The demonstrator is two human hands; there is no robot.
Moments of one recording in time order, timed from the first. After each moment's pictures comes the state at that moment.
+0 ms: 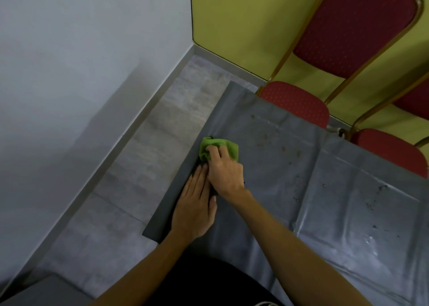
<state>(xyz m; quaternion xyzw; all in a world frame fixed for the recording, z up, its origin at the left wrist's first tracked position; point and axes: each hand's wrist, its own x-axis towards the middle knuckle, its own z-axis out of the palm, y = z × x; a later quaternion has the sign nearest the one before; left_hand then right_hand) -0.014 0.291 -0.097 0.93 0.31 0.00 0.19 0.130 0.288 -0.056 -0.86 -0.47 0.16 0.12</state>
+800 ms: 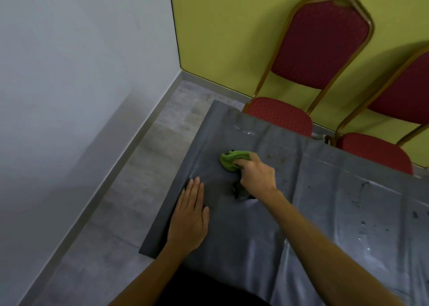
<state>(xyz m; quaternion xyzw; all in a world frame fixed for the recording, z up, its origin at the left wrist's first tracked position) -0.016 0.291 -0.094 0.94 0.30 -0.01 0.16 0.213 0.225 -0.037 -0.90 -0.40 0.17 0.04</state>
